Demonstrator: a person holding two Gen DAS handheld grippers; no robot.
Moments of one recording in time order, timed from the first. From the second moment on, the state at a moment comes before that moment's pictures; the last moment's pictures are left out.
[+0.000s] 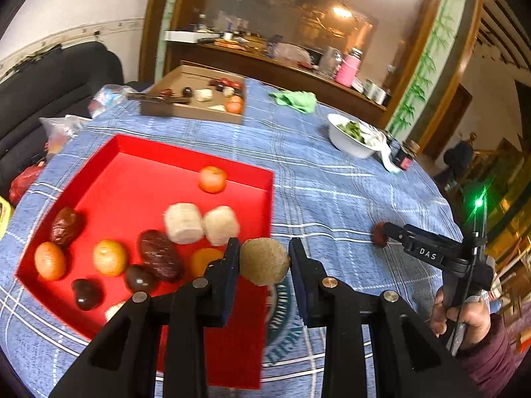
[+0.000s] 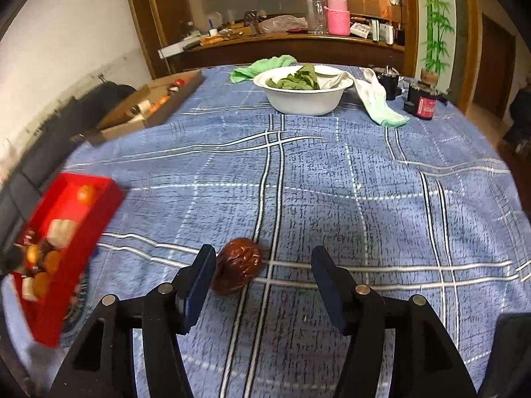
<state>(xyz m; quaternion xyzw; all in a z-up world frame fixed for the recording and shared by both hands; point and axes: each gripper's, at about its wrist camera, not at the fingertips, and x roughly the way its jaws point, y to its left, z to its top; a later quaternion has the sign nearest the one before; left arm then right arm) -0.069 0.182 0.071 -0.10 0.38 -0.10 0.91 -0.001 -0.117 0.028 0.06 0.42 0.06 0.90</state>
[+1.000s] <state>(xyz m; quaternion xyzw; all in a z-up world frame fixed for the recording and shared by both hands) -0.059 0.313 0.048 -0.21 0.36 0.03 0.91 -0.011 0.073 0.077 0.02 0.42 0.27 0.87</state>
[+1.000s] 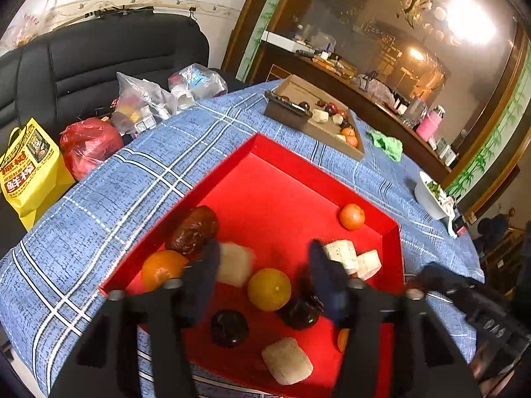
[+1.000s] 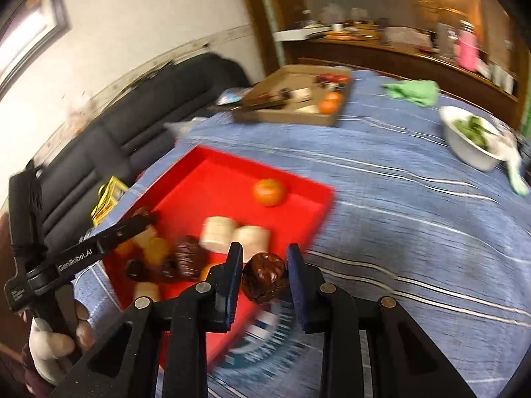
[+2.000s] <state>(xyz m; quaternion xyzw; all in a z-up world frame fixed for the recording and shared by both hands) -0.087 0.287 0.076 -0.12 0.33 0.07 0.93 -0.036 0.060 0.074 0.05 0.39 0.20 0.90</state>
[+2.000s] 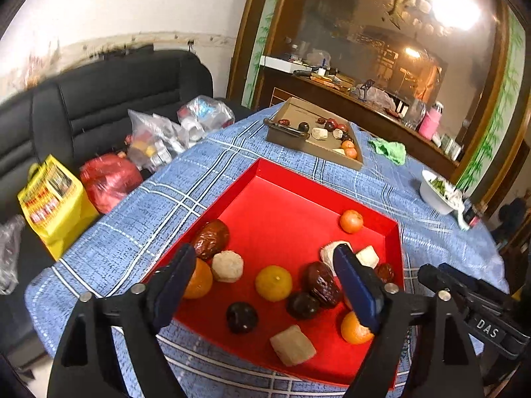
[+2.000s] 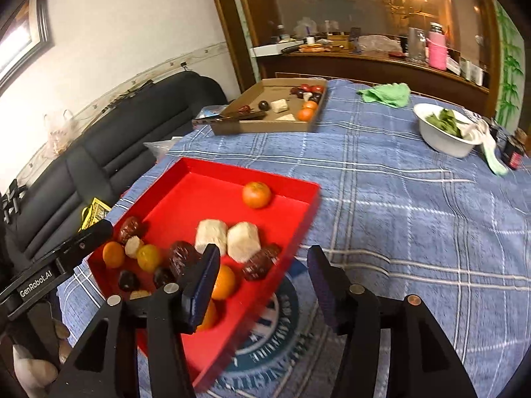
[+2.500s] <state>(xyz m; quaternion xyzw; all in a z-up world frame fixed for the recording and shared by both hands) -0.101 0.208 0.090 -0.02 0.33 0.08 0.94 -0.083 0.018 0.075 0.05 0.36 0.17 0.92</state>
